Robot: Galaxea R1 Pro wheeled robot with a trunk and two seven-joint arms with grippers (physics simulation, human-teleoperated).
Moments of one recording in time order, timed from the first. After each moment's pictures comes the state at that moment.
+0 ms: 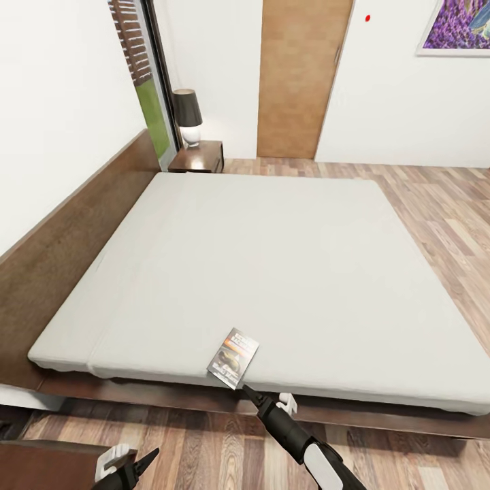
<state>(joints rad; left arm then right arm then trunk) -0.23 0.17 0.28 -0.49 0.39 0.12 -0.81 -0.41 0.13 0.11 -0.54 -0.83 0.19 0.67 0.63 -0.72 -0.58</state>
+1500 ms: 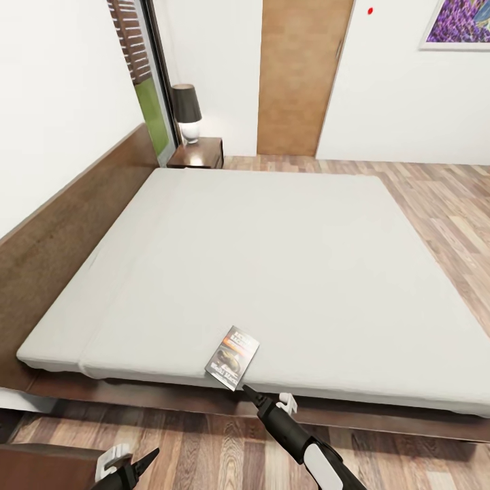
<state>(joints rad) -0.23 0.17 0.28 -0.49 0.39 0.12 -0.81 -0.41 0.13 0.11 -0.53 -0.83 0.19 0.67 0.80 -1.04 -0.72</state>
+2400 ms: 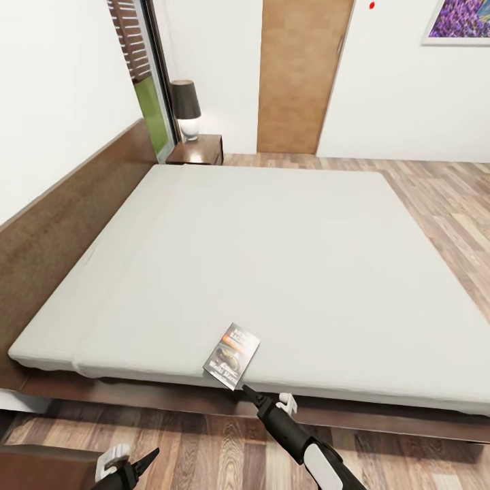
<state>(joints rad) -0.23 0.17 0.28 -0.49 0.39 0.12 -0.81 -0.41 0.13 0.11 -0.53 -0.83 0.19 0.67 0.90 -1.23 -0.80</state>
